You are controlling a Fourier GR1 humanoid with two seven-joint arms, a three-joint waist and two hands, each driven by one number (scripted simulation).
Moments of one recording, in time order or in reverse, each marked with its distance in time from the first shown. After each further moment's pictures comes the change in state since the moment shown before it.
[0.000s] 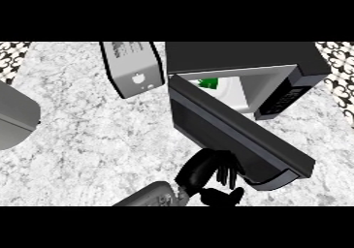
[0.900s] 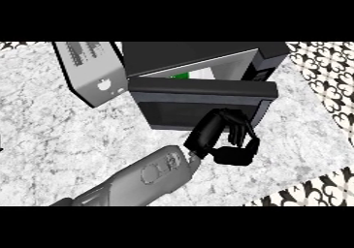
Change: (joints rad) left arm -0.288 -0.004 0.074 0.091 0.329 0.118 -0.145; right arm -0.116 -0.102 0.045 -0.137 -0.124 0.099 0.117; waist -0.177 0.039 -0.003
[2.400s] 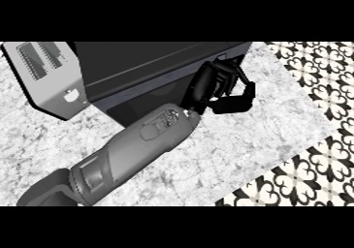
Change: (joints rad) left arm -0.250 0.030 0.102 0.196 0.222 0.084 -0.085; right arm -0.133 -0.163 -0.032 -0.026 -0.162 0.051 0.127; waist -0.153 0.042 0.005
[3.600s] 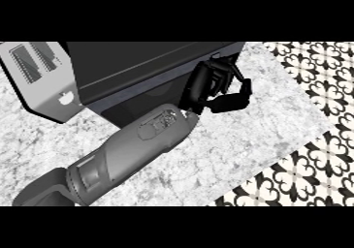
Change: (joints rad) left arm 0.000 0.020 -0.032 -0.016 0.055 0.086 -0.050; right arm -0.072 -0.094 -0.038 0.057 -0.111 0.026 0.058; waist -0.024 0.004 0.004
